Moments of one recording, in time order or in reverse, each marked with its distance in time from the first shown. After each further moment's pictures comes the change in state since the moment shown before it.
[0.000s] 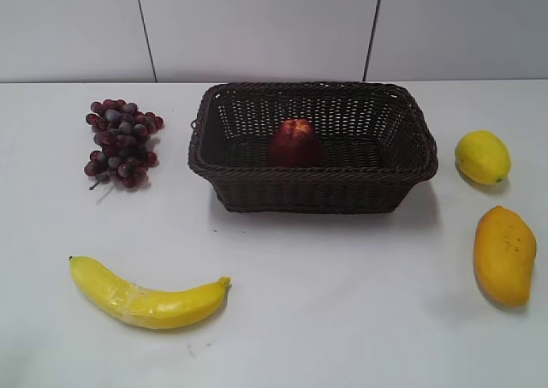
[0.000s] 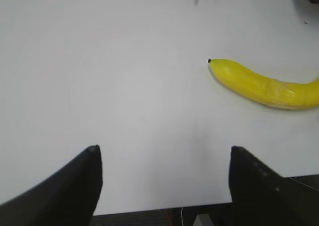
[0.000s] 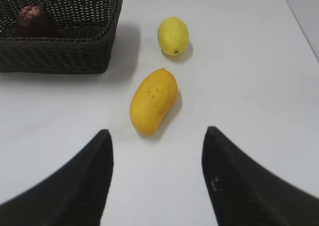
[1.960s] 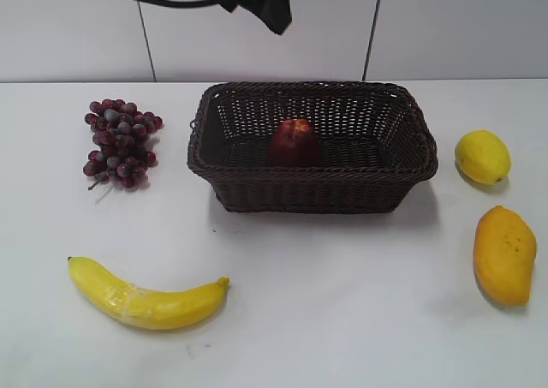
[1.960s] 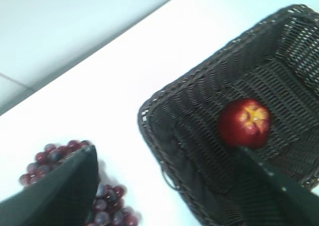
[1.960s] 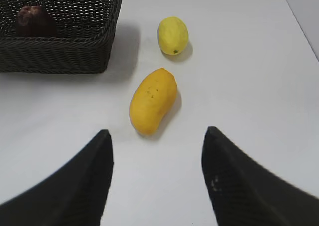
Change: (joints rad) left arm -0.510 1.378 -1.400 -0.076 -0.017 0.180; right arm 0.000 0.000 0.000 0.000 0.000 0.000
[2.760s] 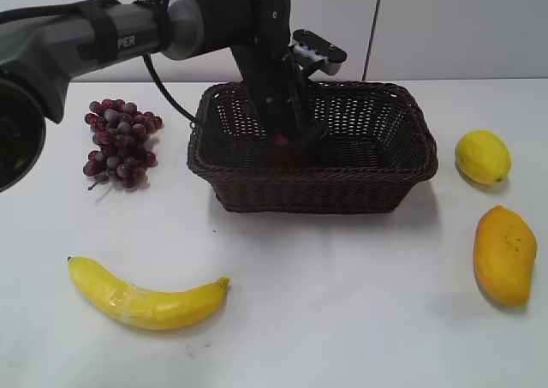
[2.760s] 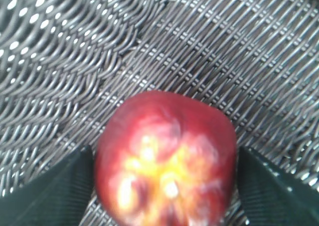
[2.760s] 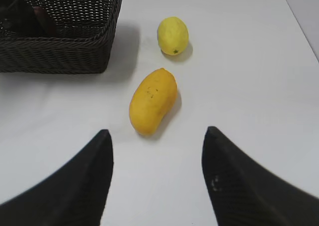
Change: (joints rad) left arm -0.109 0.360 0.000 0.054 -0.112 0.041; right arm 0.000 0.000 0.000 0.000 0.000 0.000
